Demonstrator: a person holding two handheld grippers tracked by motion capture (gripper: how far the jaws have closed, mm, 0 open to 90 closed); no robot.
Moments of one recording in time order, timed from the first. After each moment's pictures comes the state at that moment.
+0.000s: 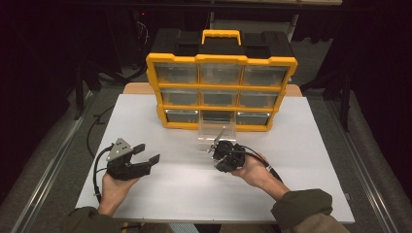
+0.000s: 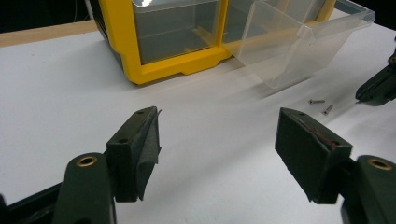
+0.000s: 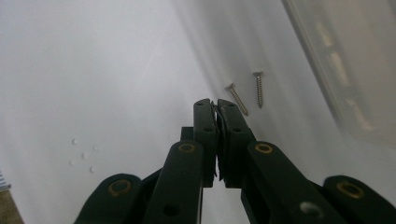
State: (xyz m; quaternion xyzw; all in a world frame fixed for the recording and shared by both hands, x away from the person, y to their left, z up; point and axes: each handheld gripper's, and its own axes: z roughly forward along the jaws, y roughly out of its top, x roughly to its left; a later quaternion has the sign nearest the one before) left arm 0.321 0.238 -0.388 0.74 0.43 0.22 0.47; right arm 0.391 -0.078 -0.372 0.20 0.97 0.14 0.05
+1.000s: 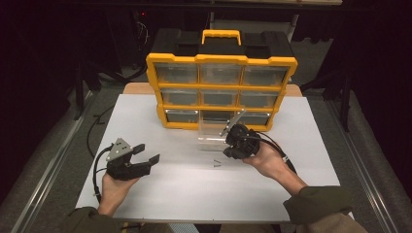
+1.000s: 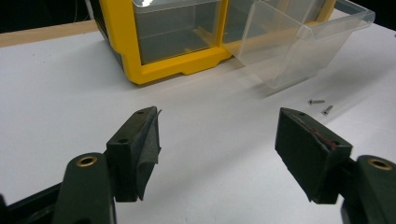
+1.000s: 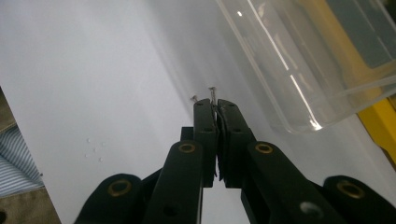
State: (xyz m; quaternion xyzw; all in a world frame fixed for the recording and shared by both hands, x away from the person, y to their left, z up) left arm 0.321 0.238 -0.388 0.74 0.43 0.22 0.47; right arm 0.394 -0.105 -0.311 0.22 0.95 0.19 0.08
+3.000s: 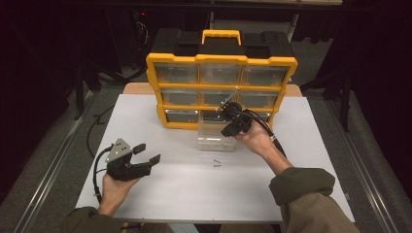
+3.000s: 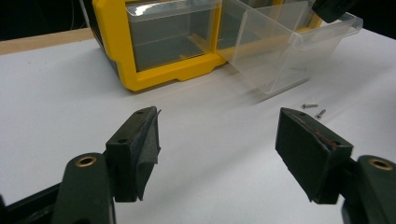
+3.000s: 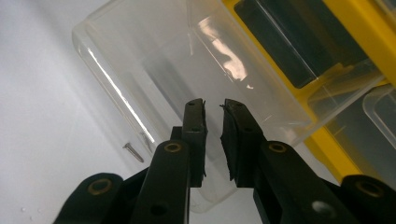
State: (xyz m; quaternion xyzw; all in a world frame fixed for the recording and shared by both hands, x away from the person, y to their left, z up) left arm 0.319 0.237 -0.387 0.74 0.42 0.22 0.49; right arm 0.459 -0.089 -0.310 0.30 0.93 0.17 0.10
